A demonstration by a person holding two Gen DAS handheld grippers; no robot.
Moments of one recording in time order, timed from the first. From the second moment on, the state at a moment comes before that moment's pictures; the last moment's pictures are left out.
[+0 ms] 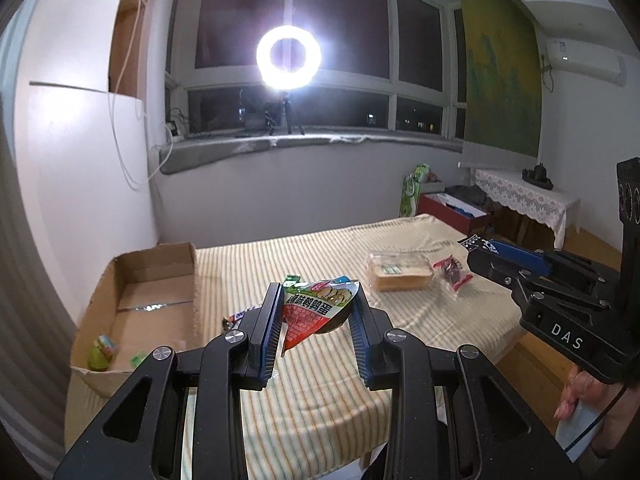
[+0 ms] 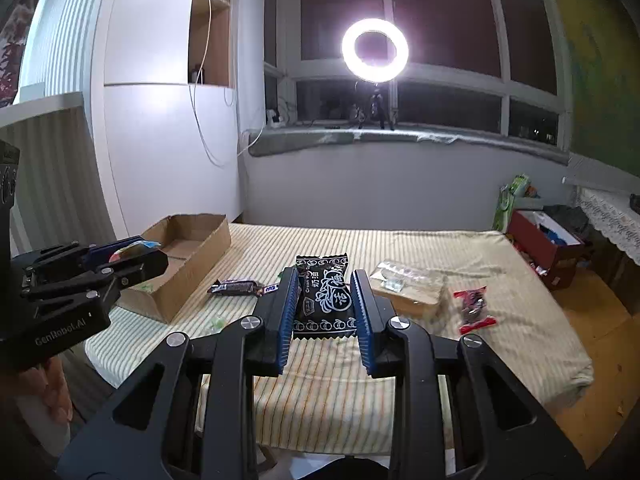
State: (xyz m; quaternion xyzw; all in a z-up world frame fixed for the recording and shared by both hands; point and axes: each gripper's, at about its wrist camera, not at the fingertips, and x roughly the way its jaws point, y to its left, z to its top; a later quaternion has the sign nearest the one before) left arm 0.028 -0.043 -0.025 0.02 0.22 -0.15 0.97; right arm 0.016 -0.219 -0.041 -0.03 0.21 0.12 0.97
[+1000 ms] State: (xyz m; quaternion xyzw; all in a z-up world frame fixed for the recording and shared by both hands) left arm 0.004 0.111 -0.023 -0.06 0.20 0.00 0.98; right arm 0.033 -0.028 -0.036 -0.12 0.21 0.28 0.93
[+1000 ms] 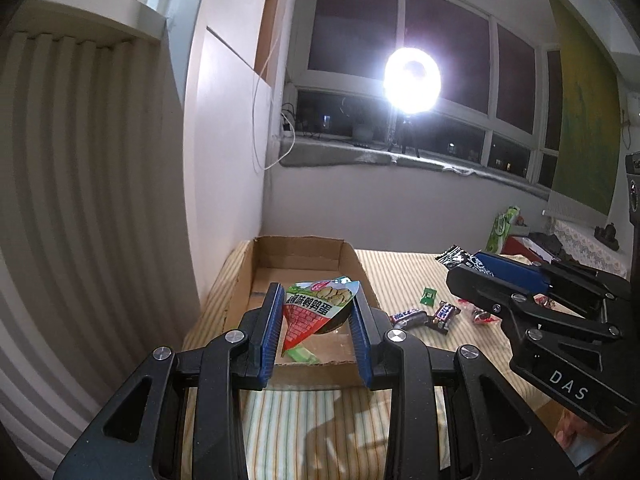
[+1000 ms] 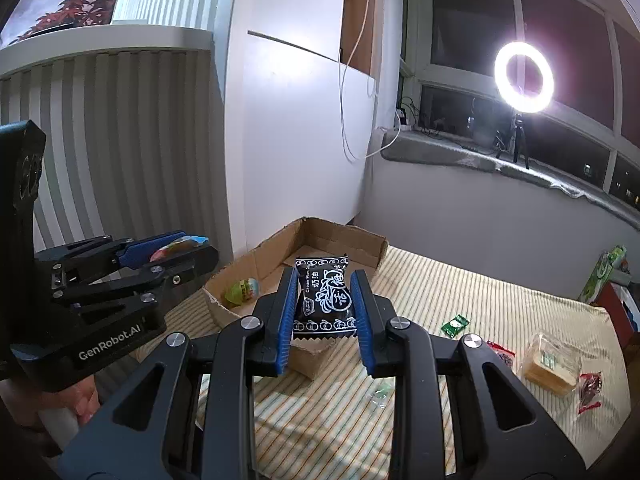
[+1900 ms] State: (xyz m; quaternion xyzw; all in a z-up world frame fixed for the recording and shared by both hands) left arm 0.104 0.152 -0.100 -0.10 0.28 0.03 0.95; right arm 0.143 0.010 -0.117 -0.11 0.29 0.29 0.90
